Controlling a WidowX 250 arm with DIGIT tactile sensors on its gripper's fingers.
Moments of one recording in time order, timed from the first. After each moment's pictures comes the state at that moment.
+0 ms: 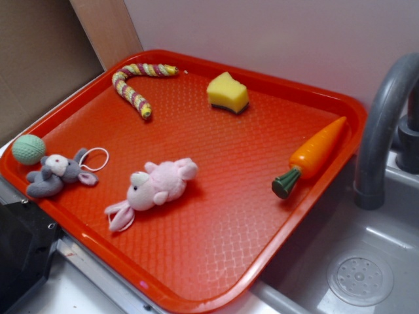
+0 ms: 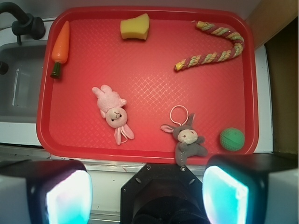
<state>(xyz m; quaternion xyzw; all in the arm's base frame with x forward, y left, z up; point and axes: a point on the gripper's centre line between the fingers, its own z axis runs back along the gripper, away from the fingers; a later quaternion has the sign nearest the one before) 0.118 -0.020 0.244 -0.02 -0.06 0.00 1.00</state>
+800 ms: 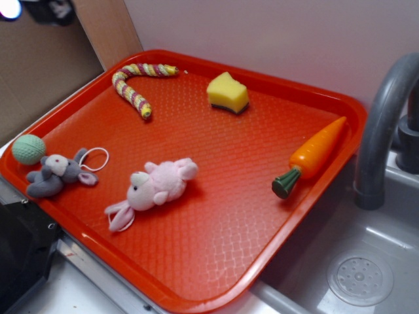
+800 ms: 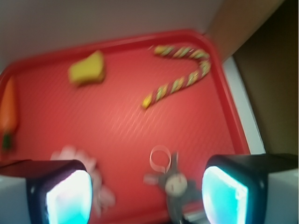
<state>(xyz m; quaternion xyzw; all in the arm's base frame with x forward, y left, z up) 0.193 0.016 0.199 0.04 -0.11 0.17 0.98</state>
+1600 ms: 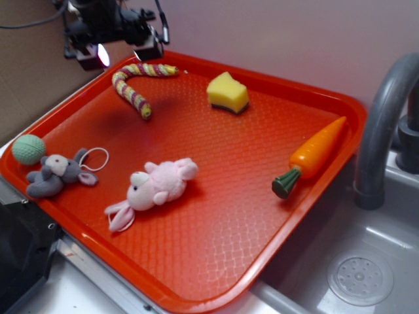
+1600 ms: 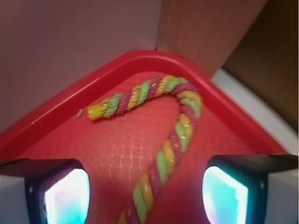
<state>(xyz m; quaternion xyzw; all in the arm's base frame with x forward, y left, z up) 0.283 0.078 0.075 0.08 -0.16 0.38 0.91</state>
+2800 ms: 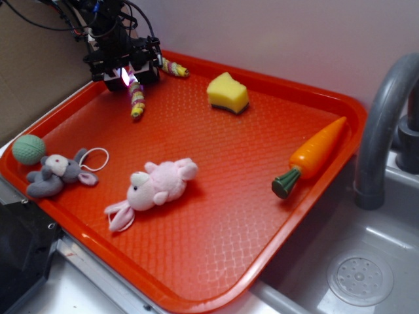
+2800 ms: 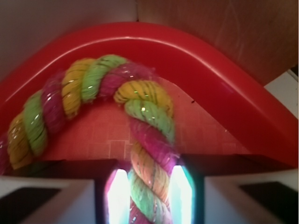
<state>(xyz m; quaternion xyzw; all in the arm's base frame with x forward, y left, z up) 0.301 0.115 0.011 0.03 -0.12 0.38 0.92</state>
